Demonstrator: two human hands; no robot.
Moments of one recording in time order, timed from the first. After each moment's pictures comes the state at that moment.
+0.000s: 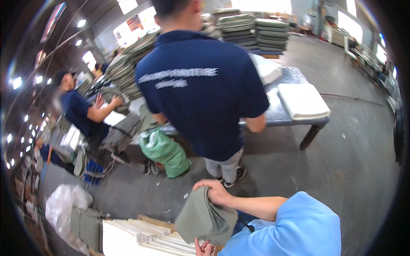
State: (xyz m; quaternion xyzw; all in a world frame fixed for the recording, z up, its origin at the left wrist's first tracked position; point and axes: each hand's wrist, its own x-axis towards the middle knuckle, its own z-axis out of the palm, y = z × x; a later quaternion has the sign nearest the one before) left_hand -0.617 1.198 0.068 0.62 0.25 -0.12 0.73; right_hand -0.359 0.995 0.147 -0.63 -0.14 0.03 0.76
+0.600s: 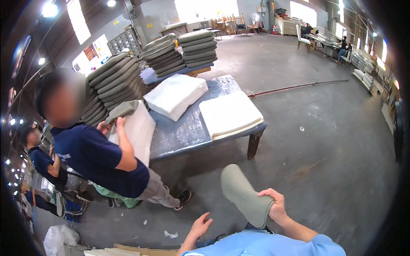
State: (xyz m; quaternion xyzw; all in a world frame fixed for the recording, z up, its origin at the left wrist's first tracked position) left_hand -0.514 0.745 0.032 0.81 -0.12 -0.40 0.42; right_hand -0.676 0.437 0.167 -0.66 0.18 -0.28 0.67
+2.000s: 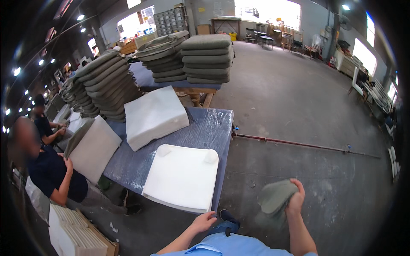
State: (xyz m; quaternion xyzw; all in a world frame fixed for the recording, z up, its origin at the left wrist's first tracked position) left_hand -0.291 -0.045 0.044 0.83 -0.09 -0.36 0.41; right_hand -0.340 -0.430 0.152 -0.48 0.27 -0.30 0.78
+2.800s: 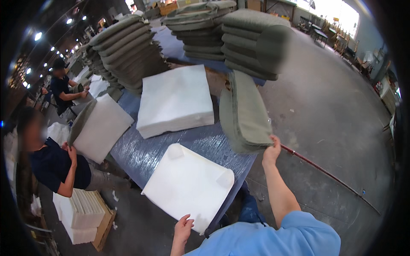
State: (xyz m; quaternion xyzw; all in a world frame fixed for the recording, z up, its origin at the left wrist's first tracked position) left_hand -0.193 -0.055 0.048 0.68 0.40 -0.16 0.60; right_hand 0.184 -0.403 0.028 -0.59 0.18 -0.27 0.74
